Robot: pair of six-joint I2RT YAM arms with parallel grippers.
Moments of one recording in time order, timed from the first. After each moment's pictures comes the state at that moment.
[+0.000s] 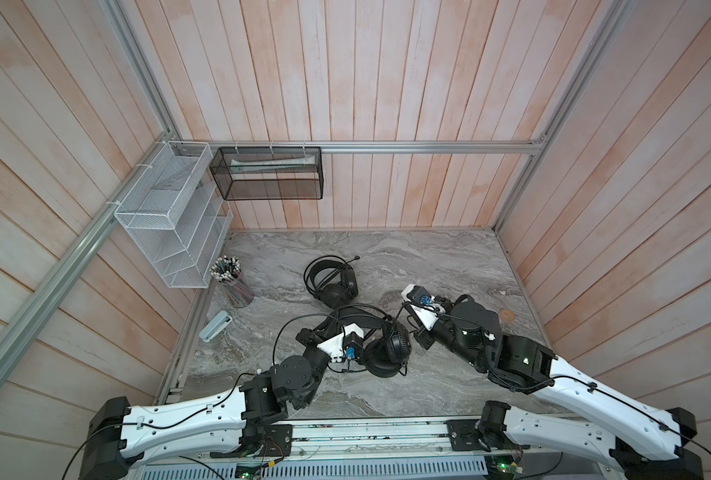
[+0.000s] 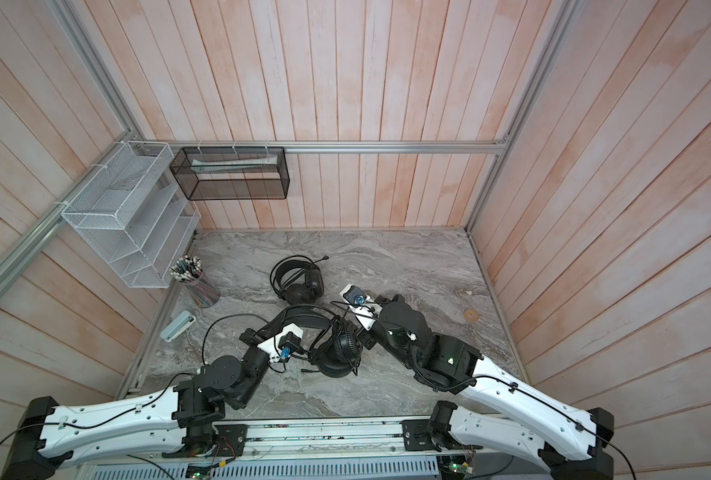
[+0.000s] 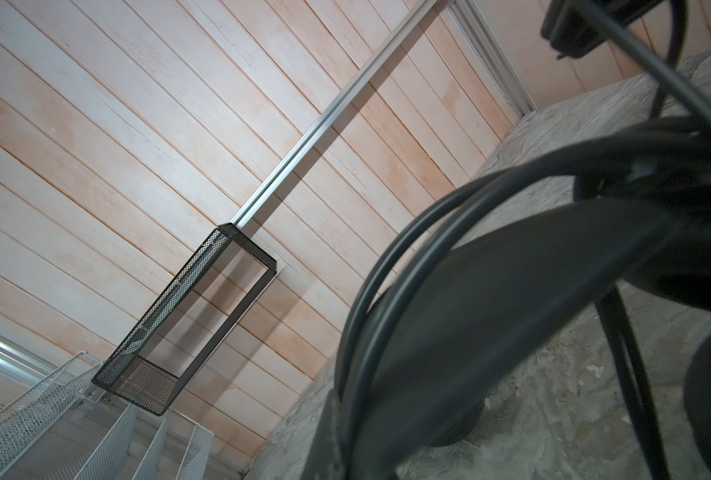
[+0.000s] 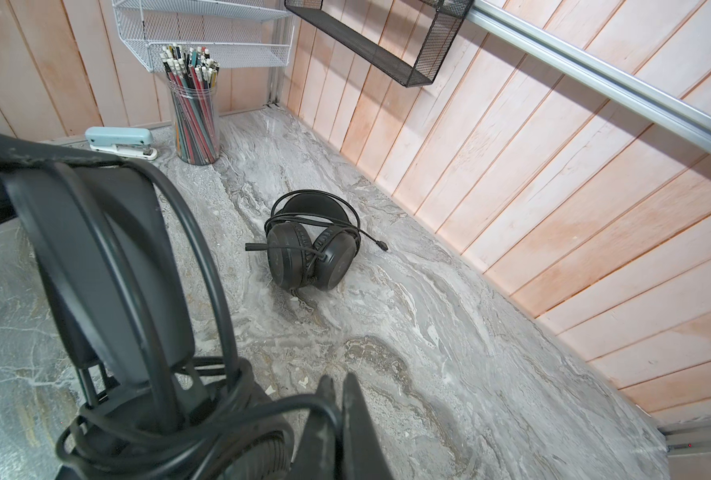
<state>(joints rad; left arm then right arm) -1.27 0.81 0.48 0.36 -0.86 0.81 1.05 0.85 0.94 -0.43 0.35 -0.16</state>
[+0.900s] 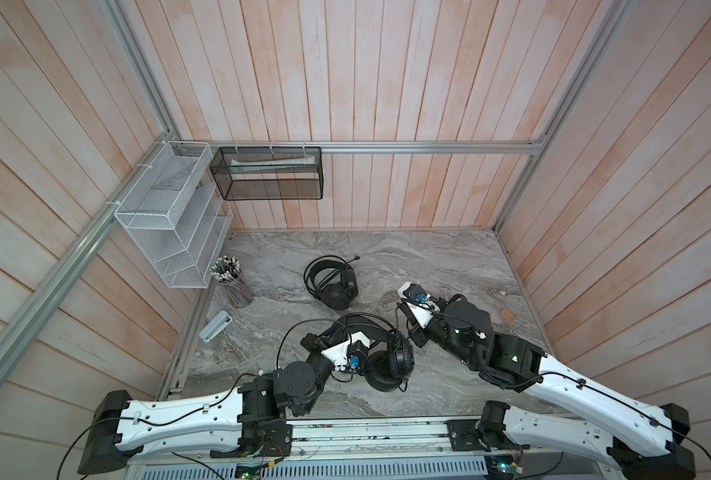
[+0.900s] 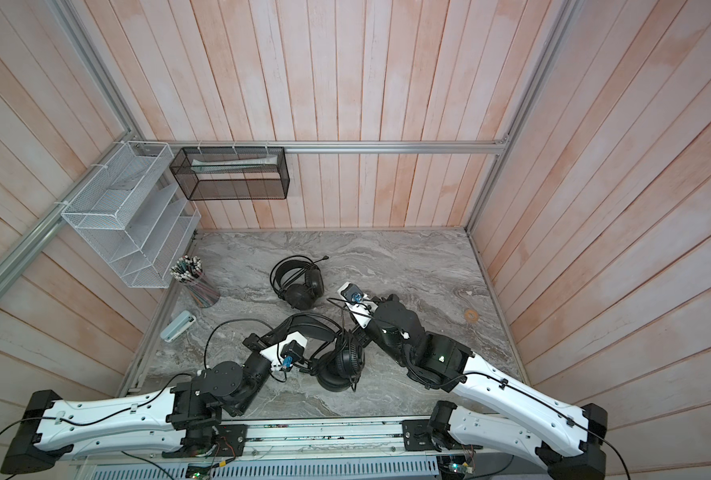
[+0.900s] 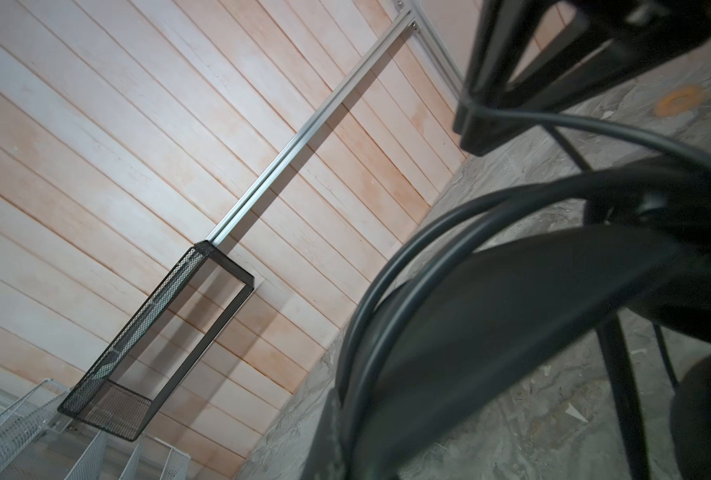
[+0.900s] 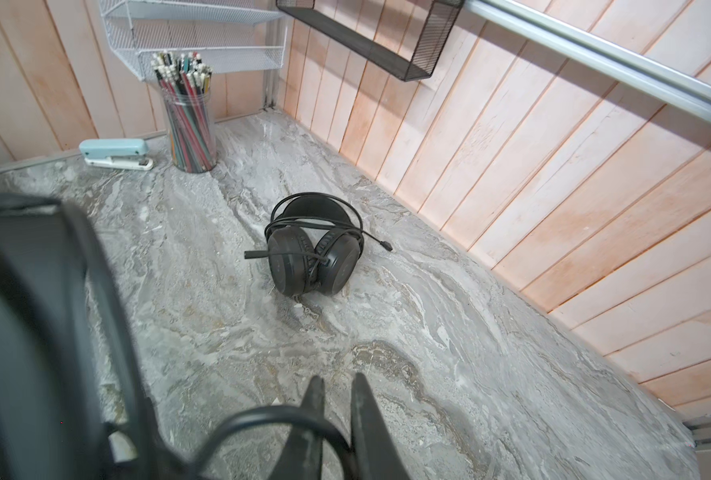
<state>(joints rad) -1.39 0.81 0.54 0.25 -0.86 0.78 1.03 0.90 0.92 -0.35 0.37 -0.12</state>
